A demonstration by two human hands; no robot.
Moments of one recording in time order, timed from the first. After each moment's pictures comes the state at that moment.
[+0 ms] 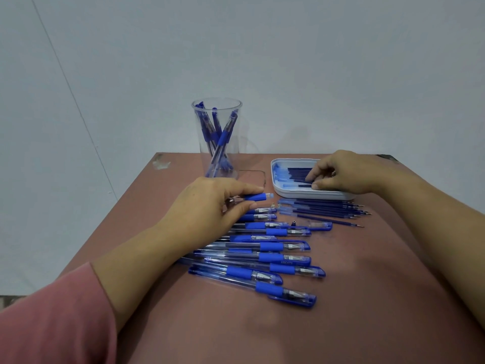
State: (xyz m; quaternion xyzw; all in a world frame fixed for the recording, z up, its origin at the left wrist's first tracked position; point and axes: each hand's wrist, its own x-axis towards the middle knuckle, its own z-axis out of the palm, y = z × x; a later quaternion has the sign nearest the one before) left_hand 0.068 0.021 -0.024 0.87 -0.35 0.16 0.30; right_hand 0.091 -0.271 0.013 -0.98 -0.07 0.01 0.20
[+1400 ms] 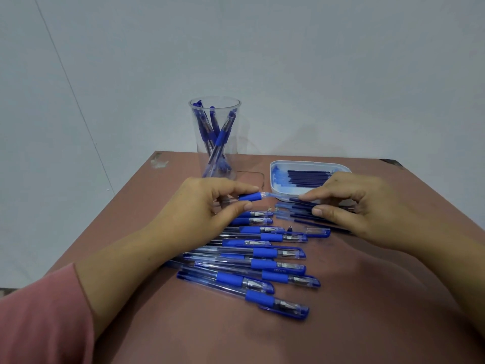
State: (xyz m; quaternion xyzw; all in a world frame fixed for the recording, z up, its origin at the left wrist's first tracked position) left_hand 0.065 0.019 -0.025 0.85 -0.35 0.16 0.37; right_hand 0.026 -0.260 -0.009 -0.90 -0.29 -0.19 0.28
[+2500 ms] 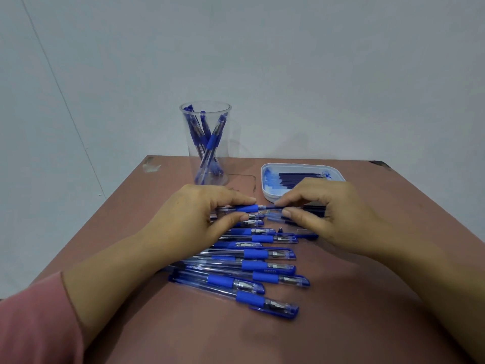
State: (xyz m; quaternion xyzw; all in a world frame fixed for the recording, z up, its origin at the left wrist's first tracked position) left_hand 0.062 0.019 -0.024 0.85 -0.39 0.18 0.30; right_hand 0.022 -0.234 -0.012 -0.90 -0.27 -0.17 0.30
